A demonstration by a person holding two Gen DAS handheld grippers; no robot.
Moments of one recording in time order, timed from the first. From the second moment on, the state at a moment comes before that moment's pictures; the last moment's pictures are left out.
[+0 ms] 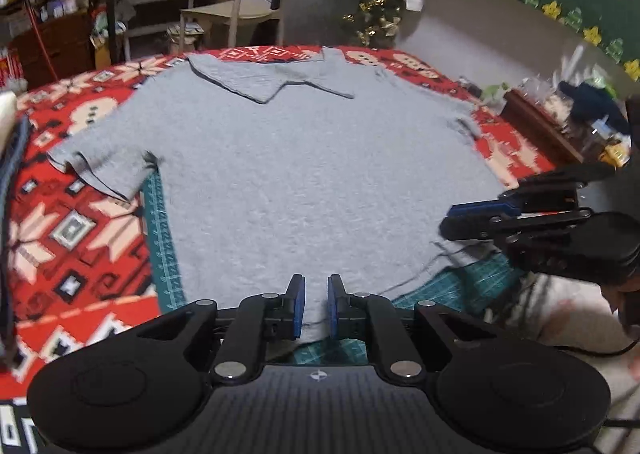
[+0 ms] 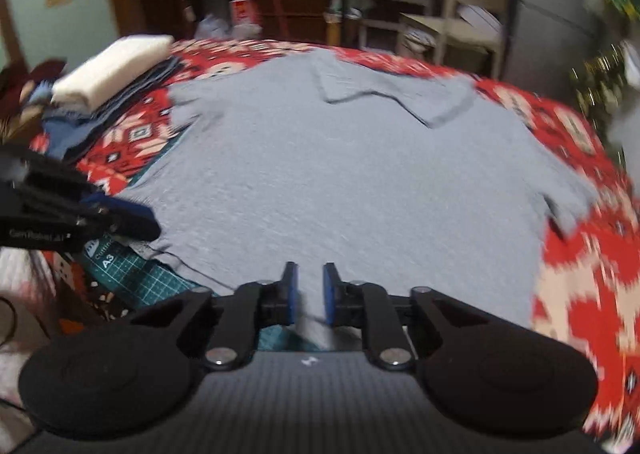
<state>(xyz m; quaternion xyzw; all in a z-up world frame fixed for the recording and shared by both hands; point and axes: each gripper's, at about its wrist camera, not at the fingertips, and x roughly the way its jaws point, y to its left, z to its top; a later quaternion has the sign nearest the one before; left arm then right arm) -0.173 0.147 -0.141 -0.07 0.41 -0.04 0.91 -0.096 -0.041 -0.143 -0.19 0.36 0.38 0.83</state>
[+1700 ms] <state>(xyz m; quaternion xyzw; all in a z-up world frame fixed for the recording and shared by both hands) -0.172 0.126 -0.147 -0.02 0.43 -0.10 0.90 -0.096 -0.078 -0.148 -0.14 0.43 0.37 0.81</state>
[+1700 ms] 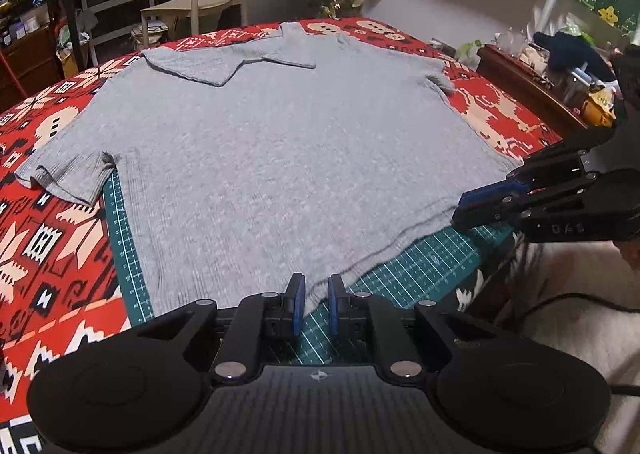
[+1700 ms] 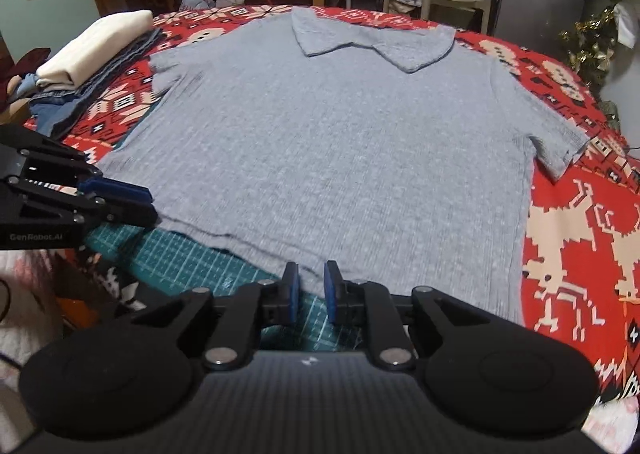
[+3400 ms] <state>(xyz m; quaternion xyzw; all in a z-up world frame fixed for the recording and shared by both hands) -0.192 0.072 -0.172 0.42 0.34 -0.06 0.84 -0.138 -0.061 -0.169 -0.50 0.25 0.38 0.74</state>
